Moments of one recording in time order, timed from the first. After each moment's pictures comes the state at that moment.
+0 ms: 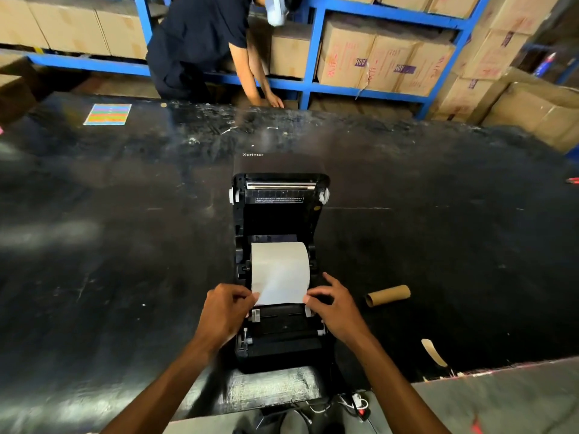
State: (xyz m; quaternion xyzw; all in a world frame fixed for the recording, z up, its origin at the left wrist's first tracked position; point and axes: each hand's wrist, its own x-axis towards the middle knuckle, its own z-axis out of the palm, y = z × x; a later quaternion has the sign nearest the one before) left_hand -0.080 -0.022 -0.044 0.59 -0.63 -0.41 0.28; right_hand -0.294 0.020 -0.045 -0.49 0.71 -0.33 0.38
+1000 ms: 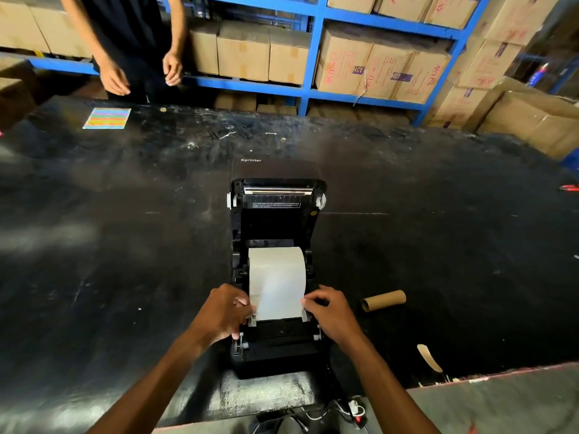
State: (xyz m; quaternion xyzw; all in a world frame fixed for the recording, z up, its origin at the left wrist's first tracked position) left_hand -0.073 -0.033 -0.033 0.55 -0.69 -0.44 0.15; right_hand -0.295 0.013 -0.049 -0.46 0.71 -0.34 0.41
